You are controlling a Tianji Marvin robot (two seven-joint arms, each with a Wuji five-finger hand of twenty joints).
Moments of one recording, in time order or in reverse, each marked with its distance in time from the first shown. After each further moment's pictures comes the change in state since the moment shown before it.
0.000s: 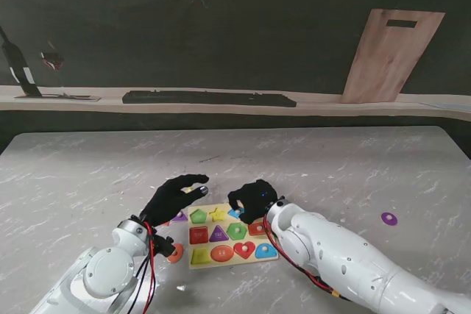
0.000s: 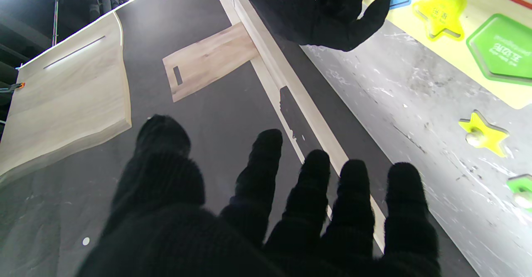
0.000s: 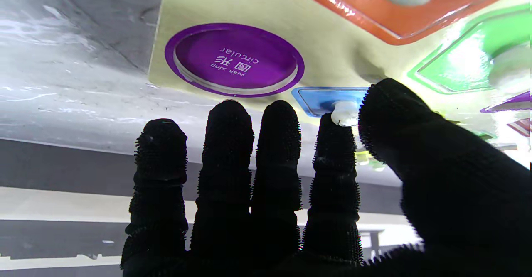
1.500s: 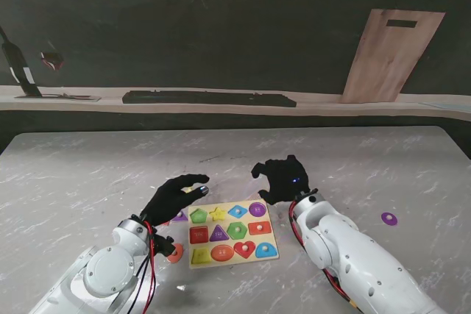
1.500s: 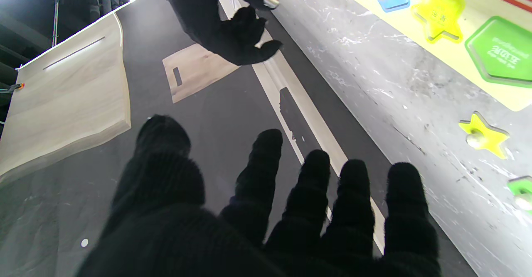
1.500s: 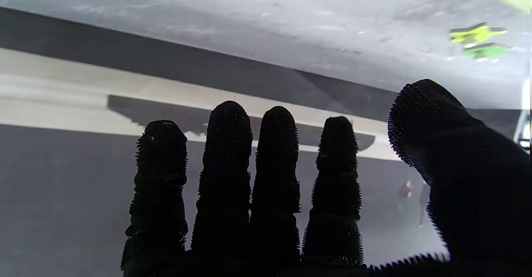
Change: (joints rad) left arm -0.005 0.000 0.001 0.003 -0.003 0.002 -0.007; right arm -0.260 0.052 0.435 -0.237 -0.254 0.031 -0.137; left_hand 0.000 0.000 0.000 0.000 0.000 0.000 0.000 0.000 0.000 0.000 0.000 0.000 0.000 0.000 0.000 0.000 0.000 0.000 0.000 0.000; right_hand -0.100 0.013 -0.042 0.012 -0.026 -0.021 -0.179 -0.031 -0.089 0.003 0.000 0.023 -0.070 0.001 -0.028 -0.011 -0.037 0.000 -0.014 -0.009
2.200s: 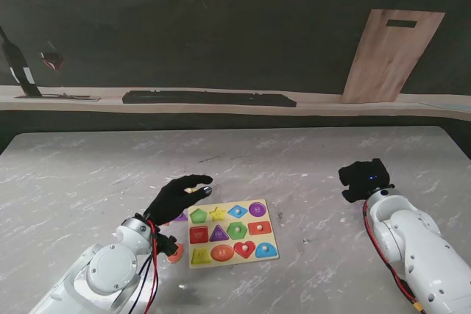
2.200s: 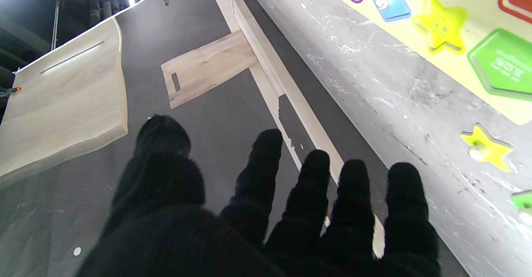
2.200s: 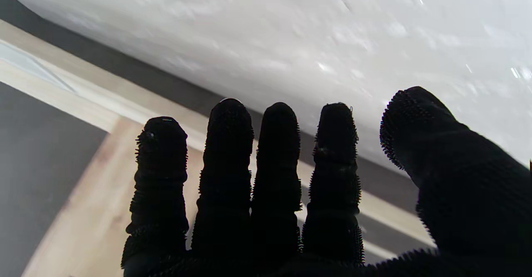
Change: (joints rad) left arm -0.022 0.001 0.021 0.015 -0.013 0.012 -0.012; right arm -0.148 0.098 0.422 -0.030 -0.289 -0.025 0.325; left_hand 0.000 0.000 0.000 0.000 0.000 0.000 0.000 0.000 0.000 0.000 0.000 0.000 0.000 0.000 0.000 0.000 0.000 0.000 0.000 0.000; right_hand 0.031 0.069 -0.035 -0.025 0.113 0.033 0.101 -0.022 0.049 0.000 -0.028 0.015 0.032 0.000 -0.012 -0.002 0.036 0.000 -0.011 -0.011
